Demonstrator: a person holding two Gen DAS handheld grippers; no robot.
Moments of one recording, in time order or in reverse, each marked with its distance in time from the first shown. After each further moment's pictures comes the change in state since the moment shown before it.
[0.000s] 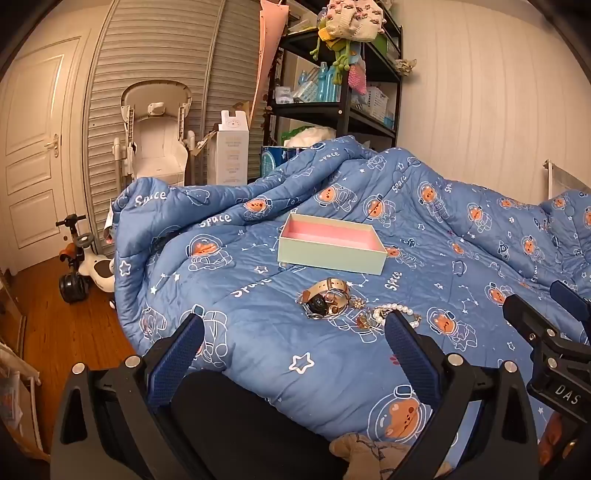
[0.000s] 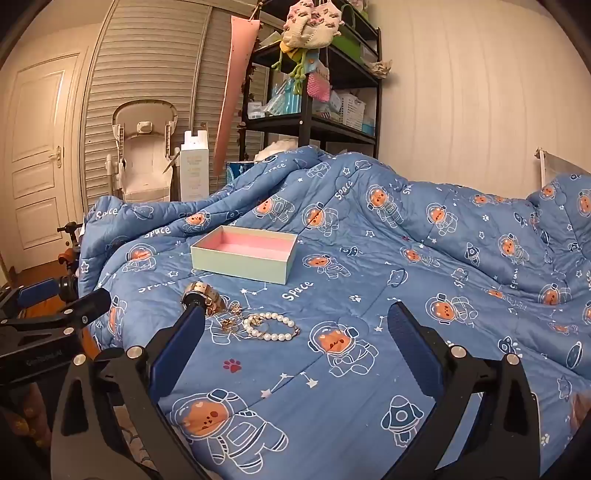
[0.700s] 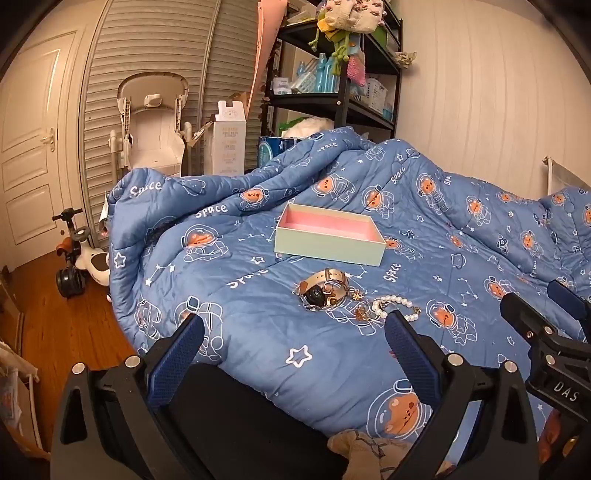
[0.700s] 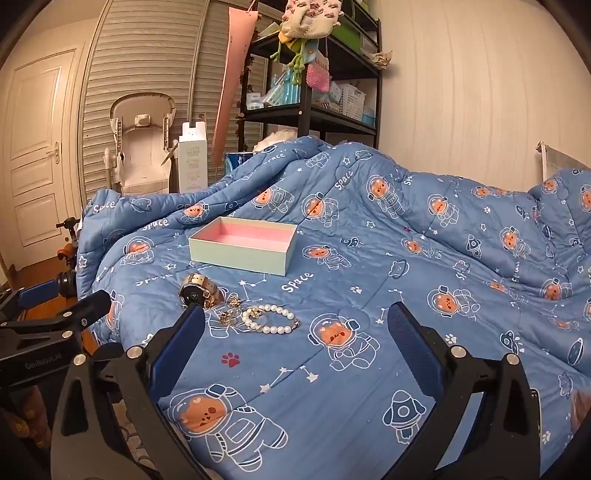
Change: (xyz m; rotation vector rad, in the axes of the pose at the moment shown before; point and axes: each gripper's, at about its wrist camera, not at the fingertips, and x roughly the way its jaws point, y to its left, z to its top) left arm 0.008 0.000 -0.003 -0.003 0.033 -0.013; right arm 0.003 0.000 -0.001 0.009 0.042 0.000
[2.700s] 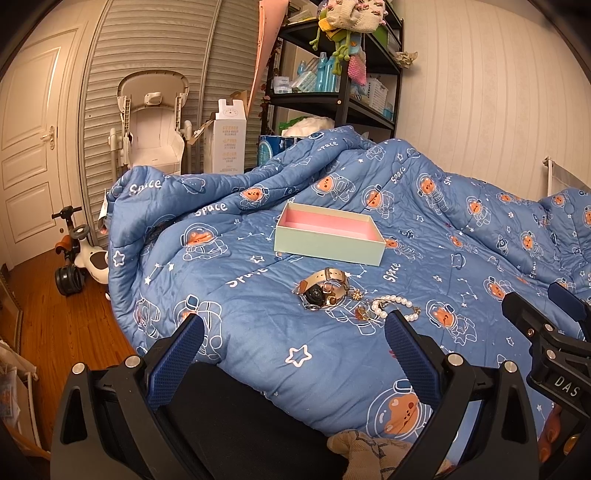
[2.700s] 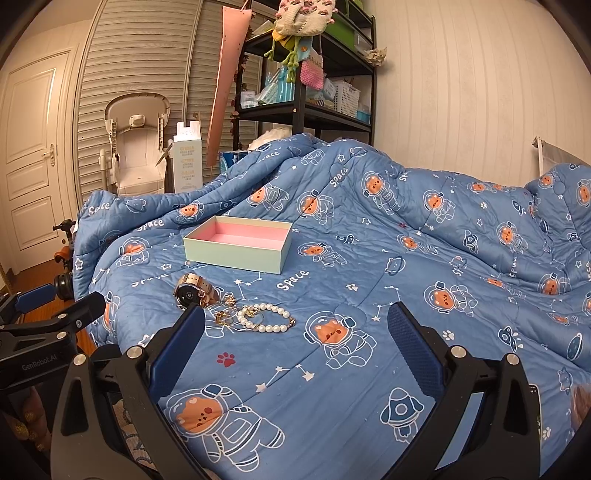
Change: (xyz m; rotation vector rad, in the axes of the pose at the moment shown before) left arm -0.001 0.000 0.001 -0.003 0.001 -0.001; right arm 0.003 -0.003 0.002 0.017 0.009 -0.012
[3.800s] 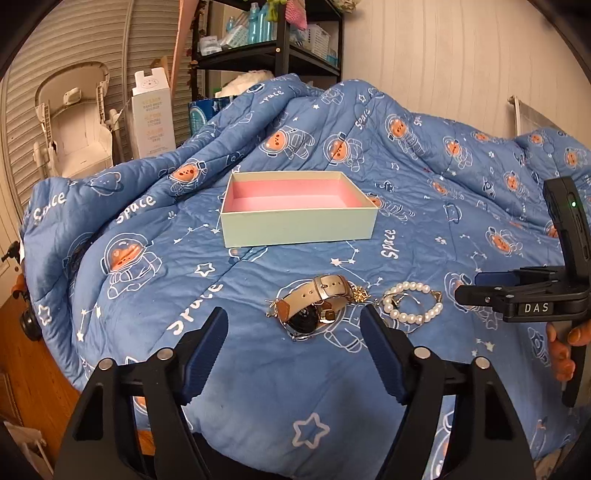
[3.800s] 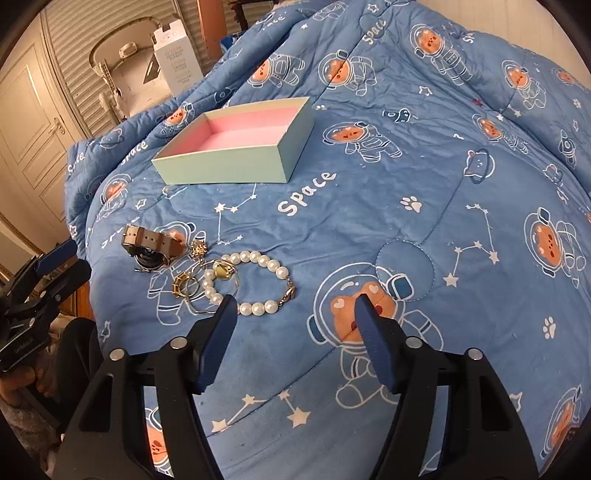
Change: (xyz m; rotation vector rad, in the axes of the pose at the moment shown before) left arm 0.128 -0.004 0.030 0.217 0.192 -0.183; right arm 0.189 -0.041 -0.006 0.094 0.556 0.274
